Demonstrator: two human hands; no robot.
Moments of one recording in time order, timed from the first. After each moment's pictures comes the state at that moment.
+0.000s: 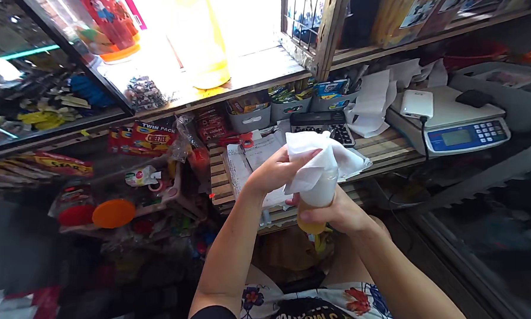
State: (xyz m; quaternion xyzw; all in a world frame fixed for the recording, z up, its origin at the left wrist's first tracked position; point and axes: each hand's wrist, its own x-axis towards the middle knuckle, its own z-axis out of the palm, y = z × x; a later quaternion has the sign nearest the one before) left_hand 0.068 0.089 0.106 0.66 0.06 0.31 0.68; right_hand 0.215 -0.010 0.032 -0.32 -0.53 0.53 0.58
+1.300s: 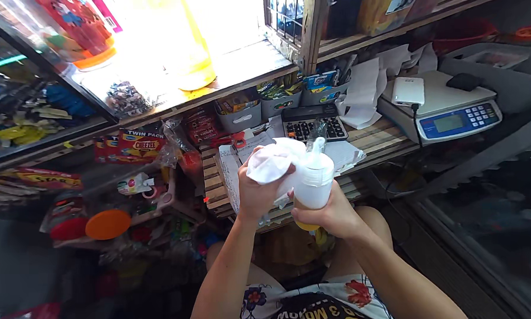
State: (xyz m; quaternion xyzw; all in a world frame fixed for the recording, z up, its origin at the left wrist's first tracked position) left_hand 0.060 0.068 0.064 0.64 0.14 0.59 0.46; right_hand 0.201 -0.024 0.038 -0.47 -0.52 0.38 0.60
